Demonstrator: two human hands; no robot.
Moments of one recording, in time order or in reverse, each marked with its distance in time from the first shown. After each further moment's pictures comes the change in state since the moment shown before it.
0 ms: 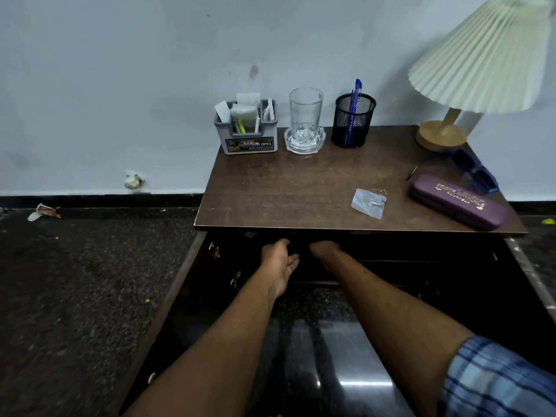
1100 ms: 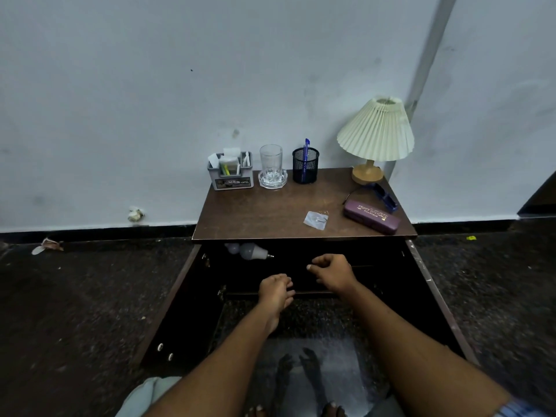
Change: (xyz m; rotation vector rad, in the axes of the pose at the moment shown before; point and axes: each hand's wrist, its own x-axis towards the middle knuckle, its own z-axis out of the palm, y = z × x) left_hand -0.145 -0.052 0.011 0.240 -0.068 0.068; right_hand -0.151 0.063 -0.085 0.254 0.252 -0.171
